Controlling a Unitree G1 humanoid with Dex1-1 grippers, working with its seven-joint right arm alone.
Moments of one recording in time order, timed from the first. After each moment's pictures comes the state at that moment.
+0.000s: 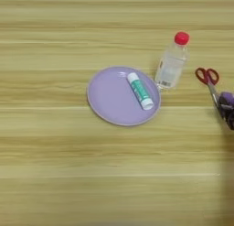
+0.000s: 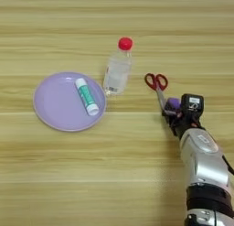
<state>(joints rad) -0.18 -0.39 -0.35 0.38 0.21 0.23 0.20</state>
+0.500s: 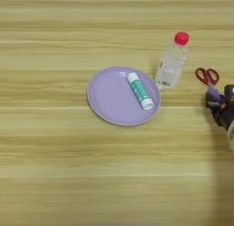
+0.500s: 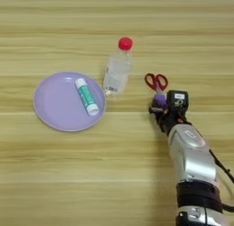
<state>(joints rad) -0.20 -0.35 -0.29 0.35 0.20 0.25 0.20</state>
